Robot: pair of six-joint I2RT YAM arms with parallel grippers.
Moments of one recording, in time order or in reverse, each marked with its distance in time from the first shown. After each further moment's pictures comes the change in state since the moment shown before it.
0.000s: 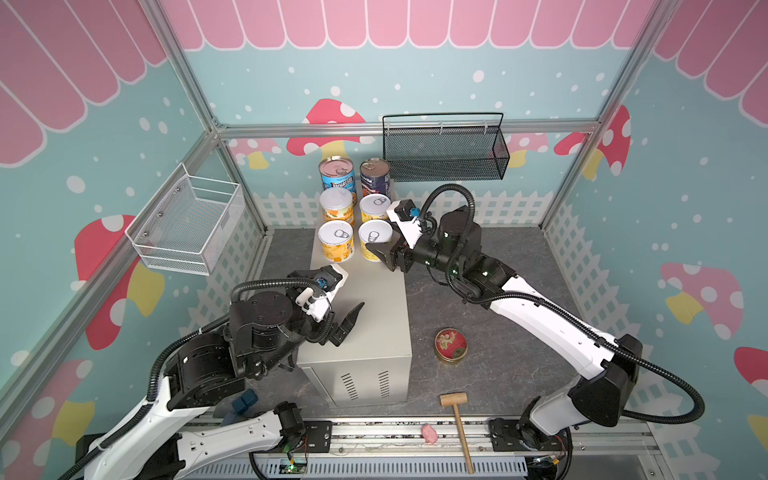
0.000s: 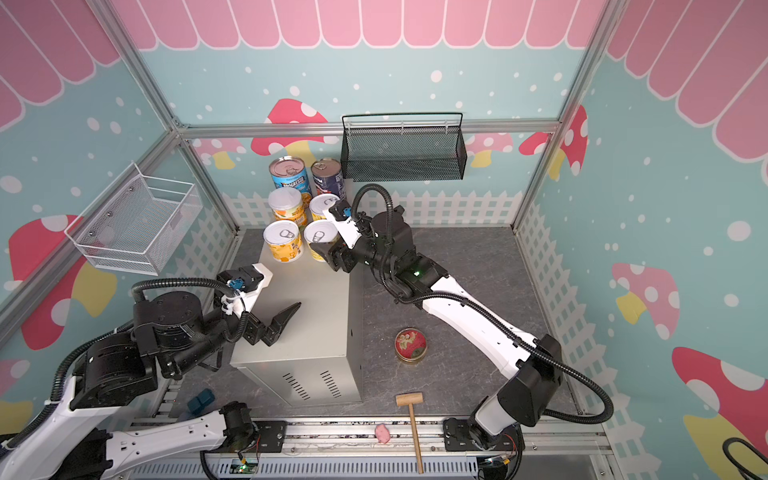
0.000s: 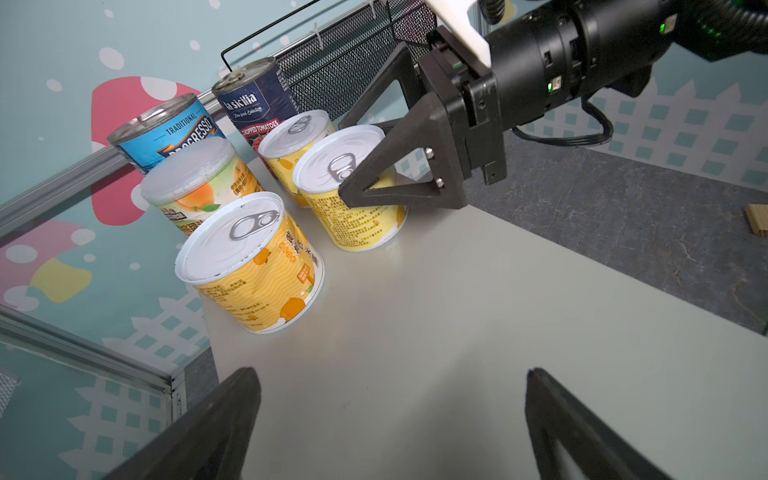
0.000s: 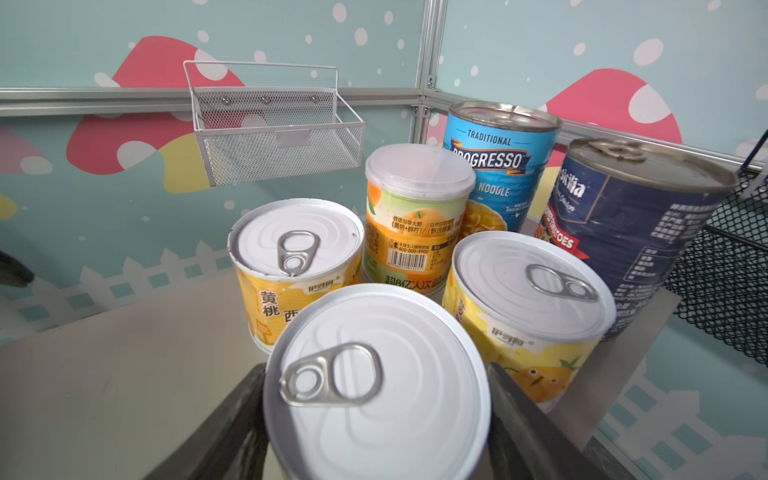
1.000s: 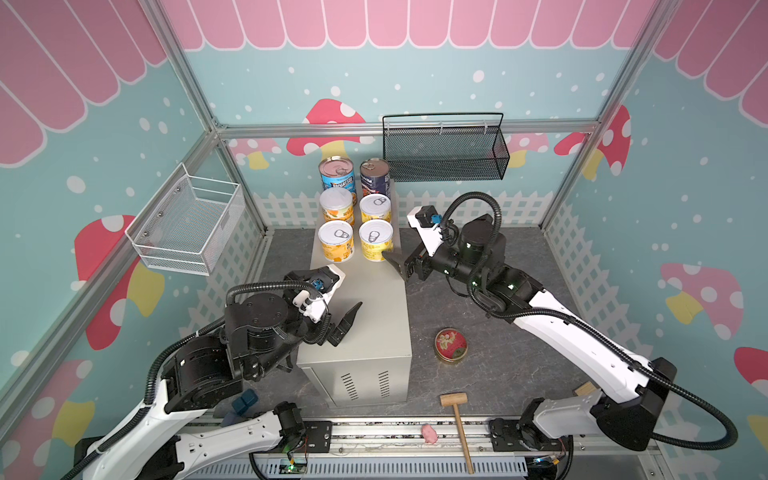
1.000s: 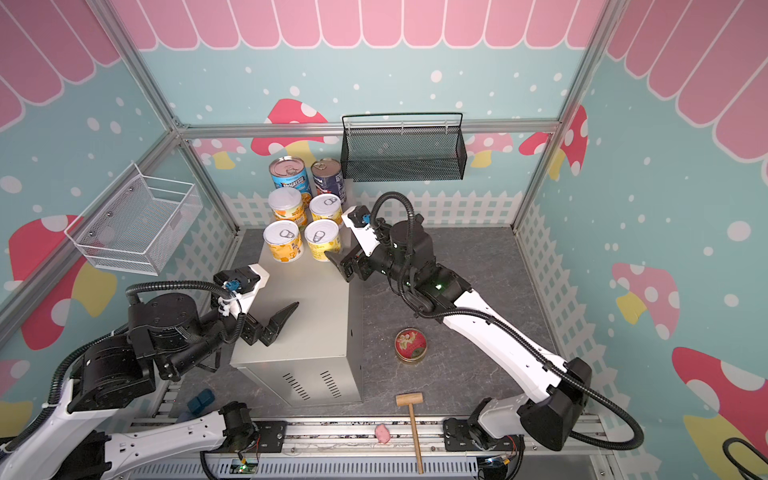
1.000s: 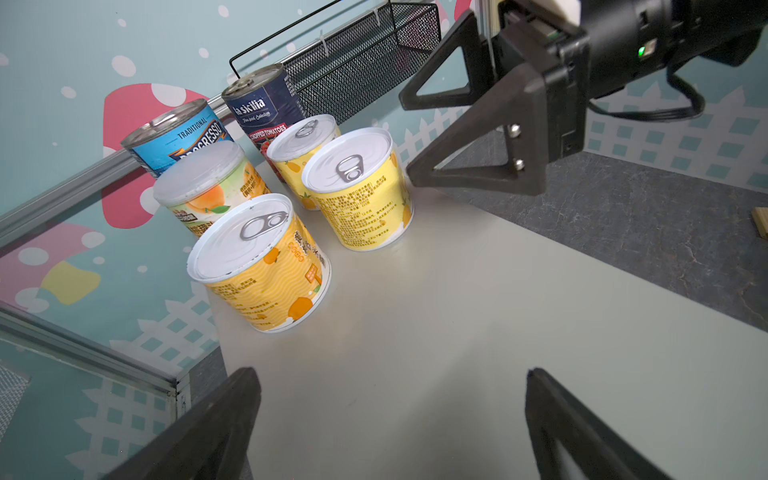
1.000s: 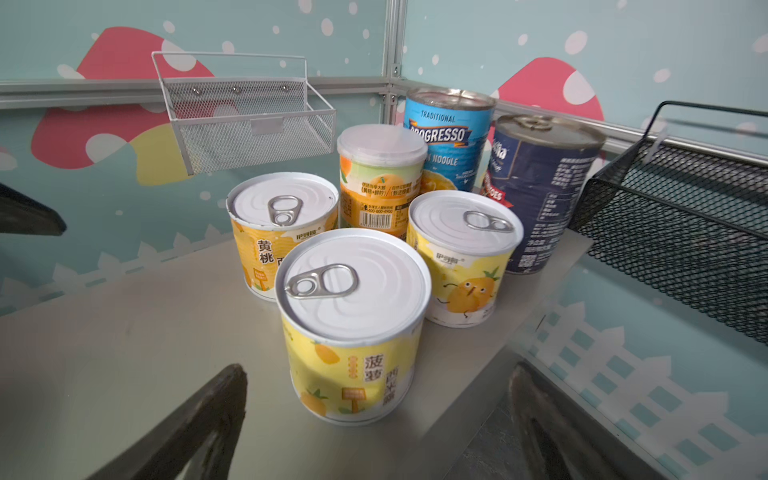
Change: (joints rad) left arm 0.008 -0.018 -0.014 0.016 0.000 0.015; right arm -0.006 -0.182 -0.112 -0.076 0.112 0.012
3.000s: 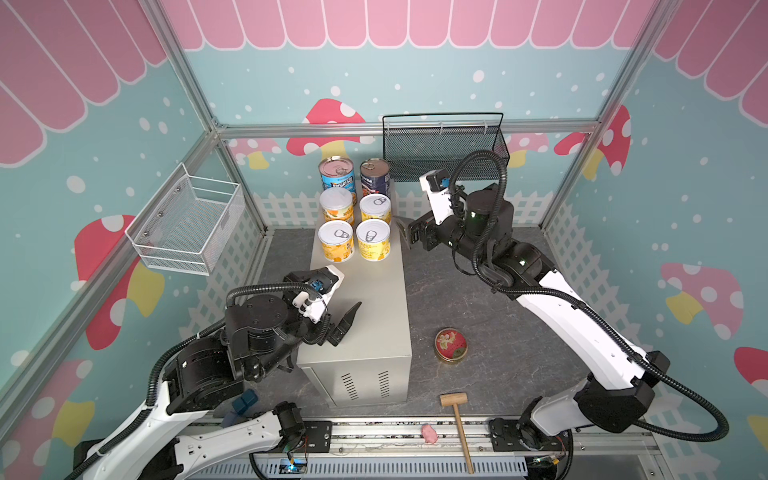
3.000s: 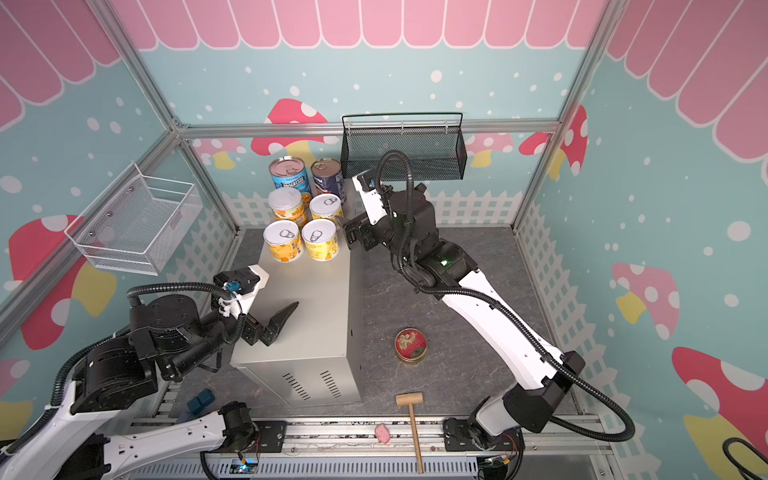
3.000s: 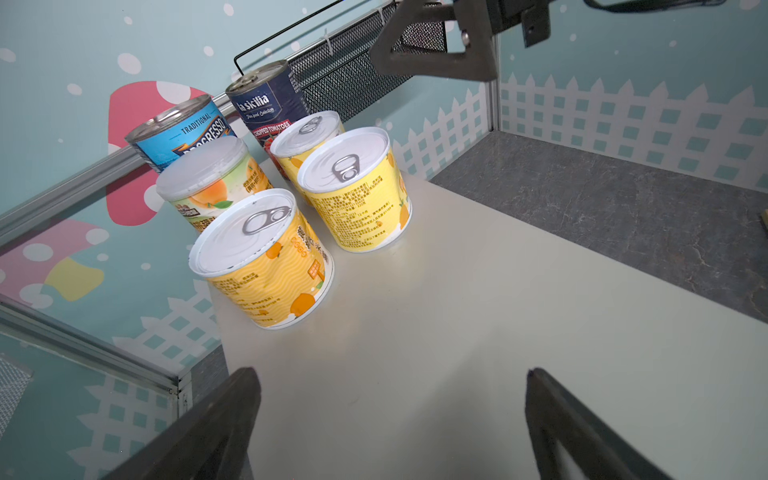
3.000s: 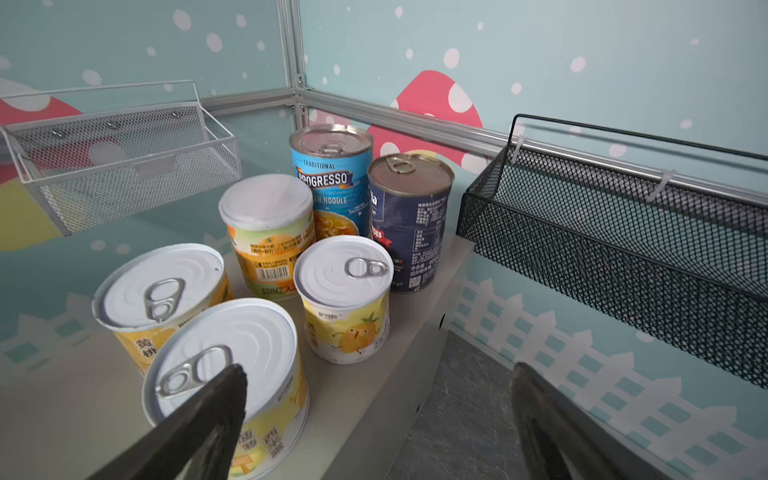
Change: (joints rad) left arm 0.016 -0.017 -0.032 0.025 0.002 0.003; right arm -0.029 0.159 0.388 -0.262 0.194 0.039
